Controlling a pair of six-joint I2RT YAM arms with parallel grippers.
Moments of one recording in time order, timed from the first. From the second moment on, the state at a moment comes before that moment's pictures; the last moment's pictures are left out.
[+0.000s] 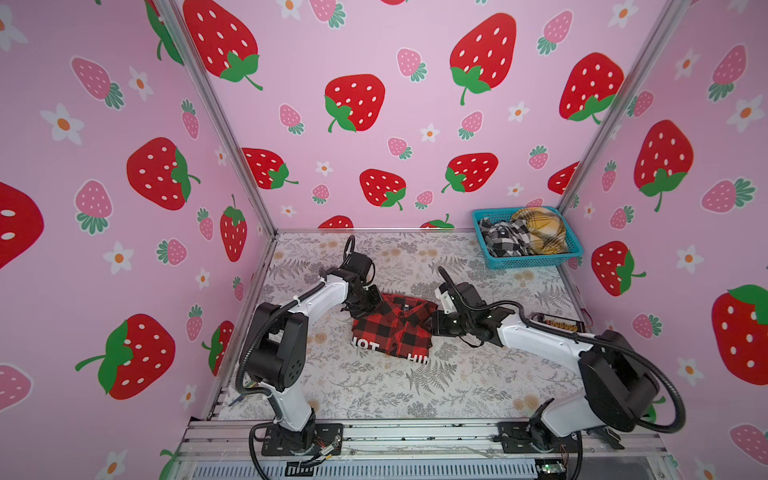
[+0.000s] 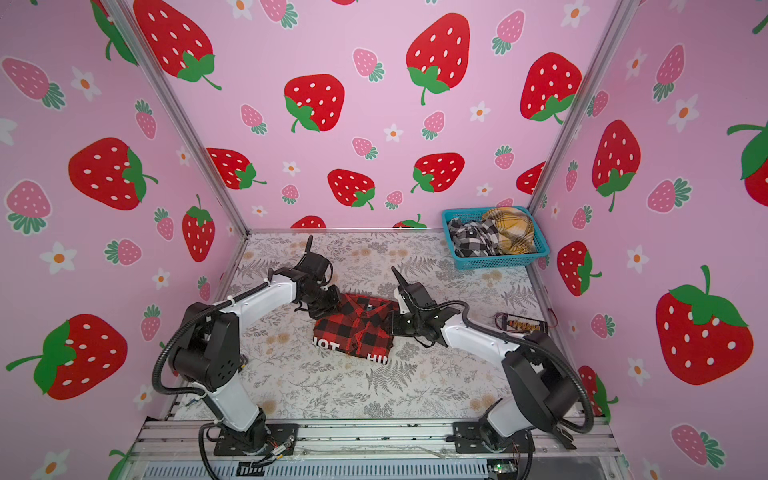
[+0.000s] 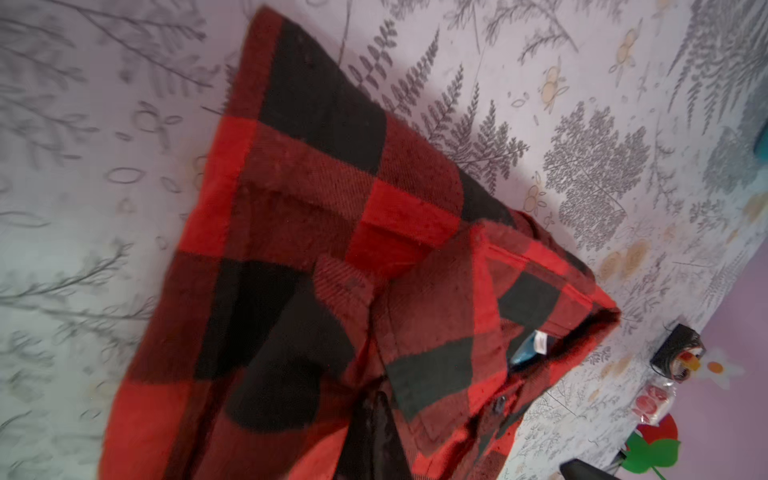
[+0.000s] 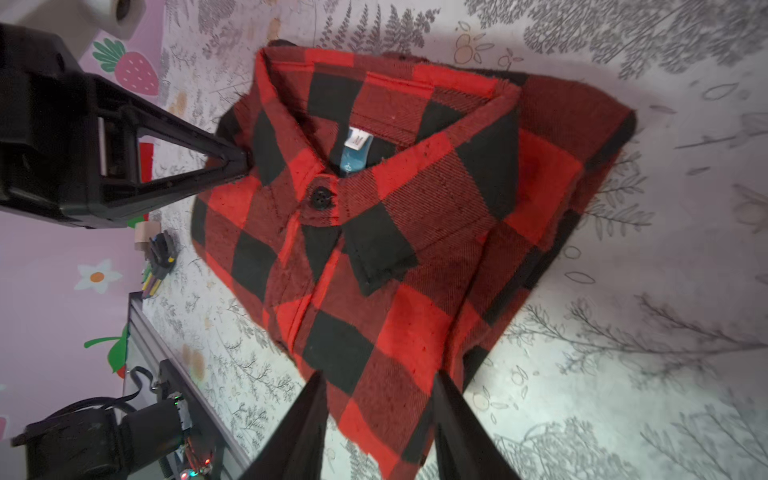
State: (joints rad) left arm -0.34 1.78 1.21 -0.67 0.32 -0.73; right arm 0.77 1.54 0.84 -0.16 -0.31 0.67
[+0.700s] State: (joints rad) left arm -0.31 1.56 1.02 -0.53 0.38 -0.72; right arm 0.66 1.62 0.98 -0.31 -0.26 0.62
